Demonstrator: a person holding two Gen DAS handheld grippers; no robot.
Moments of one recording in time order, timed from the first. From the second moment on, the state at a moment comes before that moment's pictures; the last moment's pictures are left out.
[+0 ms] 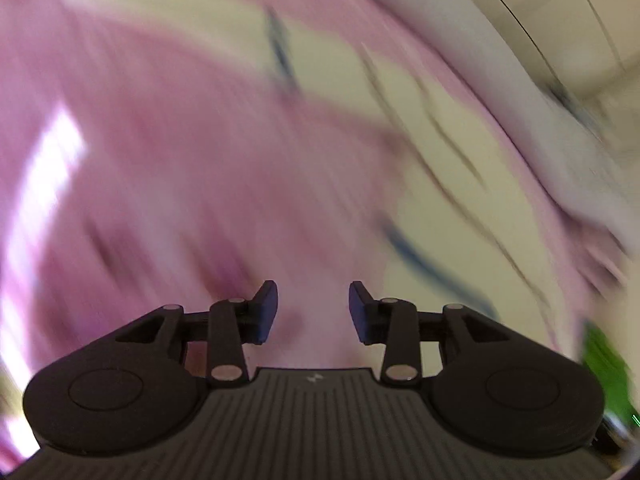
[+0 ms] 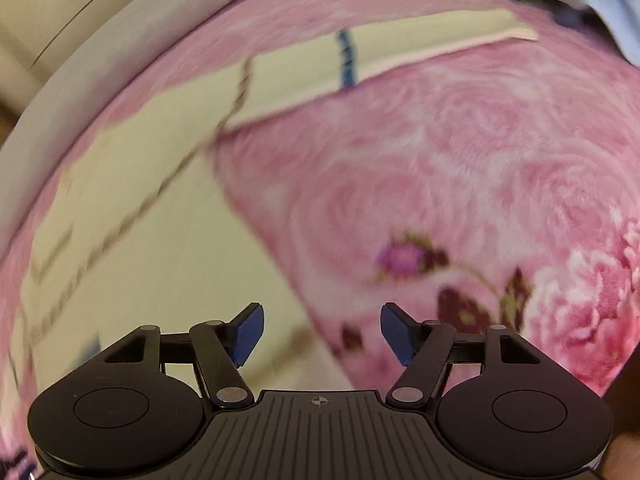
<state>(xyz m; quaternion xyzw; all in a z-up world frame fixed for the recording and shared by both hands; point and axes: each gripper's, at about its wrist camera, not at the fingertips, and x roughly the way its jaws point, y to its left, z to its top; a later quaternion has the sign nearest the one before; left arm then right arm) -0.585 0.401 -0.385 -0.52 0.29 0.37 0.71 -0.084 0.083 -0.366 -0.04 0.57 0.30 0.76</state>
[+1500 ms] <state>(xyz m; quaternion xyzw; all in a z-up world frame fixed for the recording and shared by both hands) -0.437 0.163 -0.154 -0.28 0.50 0.43 0.70 -0.182 0.006 -0.205 -0.24 0.53 0.45 0.68</state>
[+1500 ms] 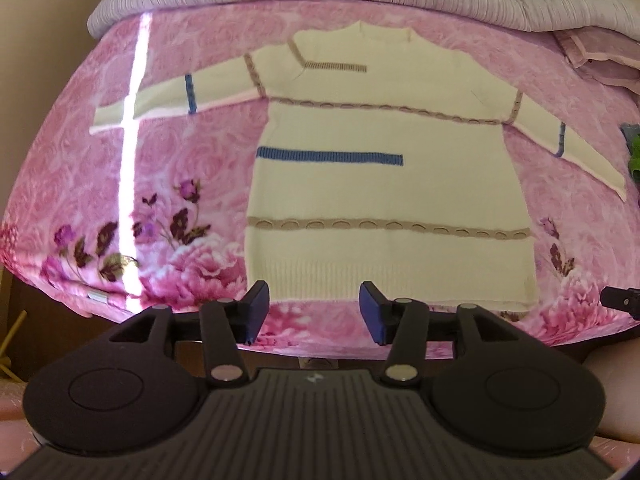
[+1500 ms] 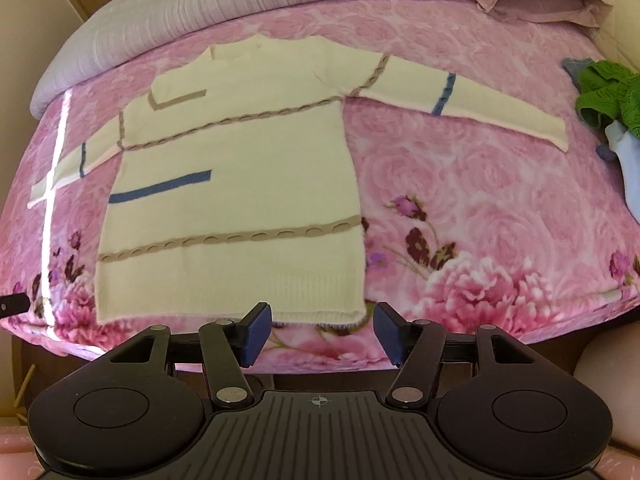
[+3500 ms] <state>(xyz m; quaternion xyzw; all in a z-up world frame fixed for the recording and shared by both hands) -0.460 0.154 -0.112 -0.26 0.48 0.47 0.70 -0.215 0.014 -0.134 -0.24 0.51 0.48 0.68</state>
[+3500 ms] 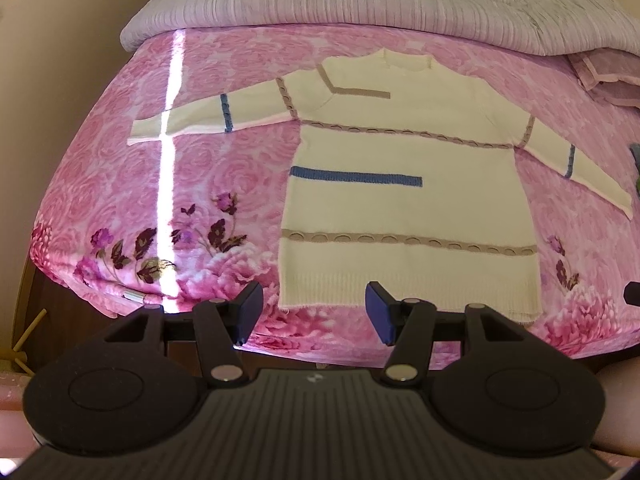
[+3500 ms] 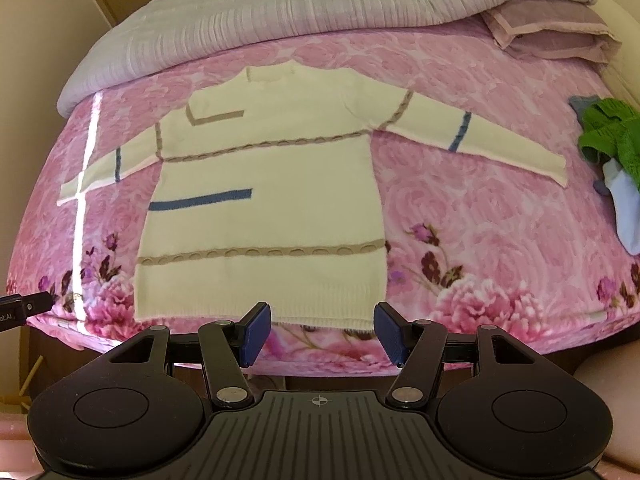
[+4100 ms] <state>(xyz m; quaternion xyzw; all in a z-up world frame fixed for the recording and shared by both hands) -0.463 0.251 -0.158 -0.35 0.42 0.49 0.68 -0.148 0.050 -0.158 -0.18 0.50 0.45 0.72</state>
